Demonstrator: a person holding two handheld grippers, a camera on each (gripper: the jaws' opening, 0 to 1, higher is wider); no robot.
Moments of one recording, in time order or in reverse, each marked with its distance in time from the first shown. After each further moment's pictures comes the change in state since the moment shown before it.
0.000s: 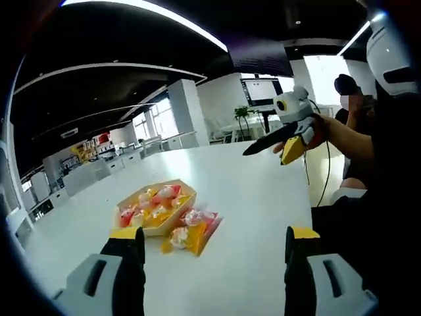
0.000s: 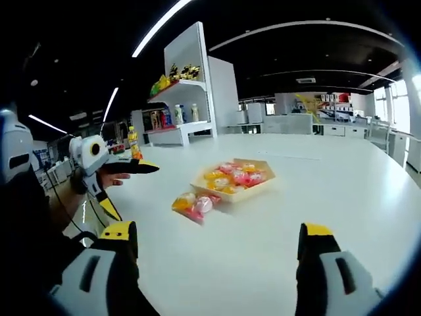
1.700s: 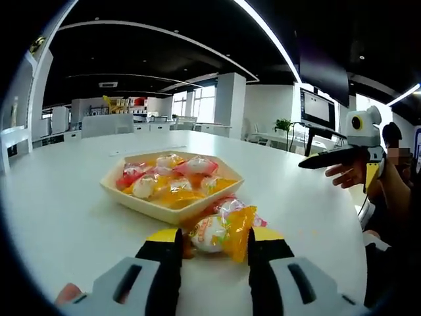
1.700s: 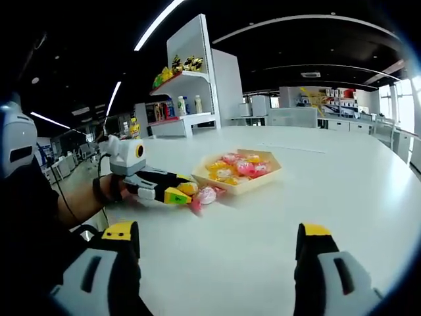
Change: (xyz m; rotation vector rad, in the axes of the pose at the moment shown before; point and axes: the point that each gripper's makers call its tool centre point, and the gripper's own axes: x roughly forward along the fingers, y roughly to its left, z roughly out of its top) left arm 0.070 0.048 -0.040 -0.365 -0.005 0.151; right arm 0.016 0.002 -0.015 -0.010 0.051 0.029
